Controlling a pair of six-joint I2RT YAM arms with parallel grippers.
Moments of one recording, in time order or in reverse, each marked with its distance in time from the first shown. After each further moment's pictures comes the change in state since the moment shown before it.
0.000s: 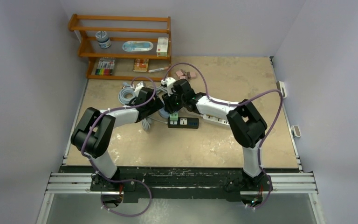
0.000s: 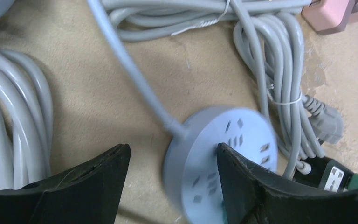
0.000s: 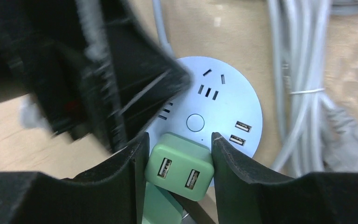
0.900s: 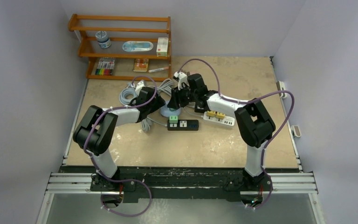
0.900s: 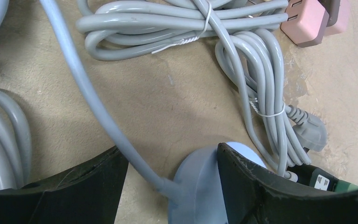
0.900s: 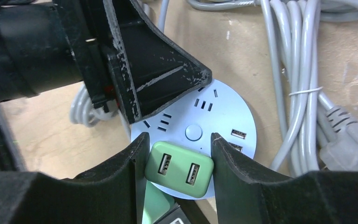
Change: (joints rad) left arm 0.000 0.039 -0.001 0.103 0.003 -0.001; right arm -0.122 -0.069 -0.094 0.122 -0.297 0.090
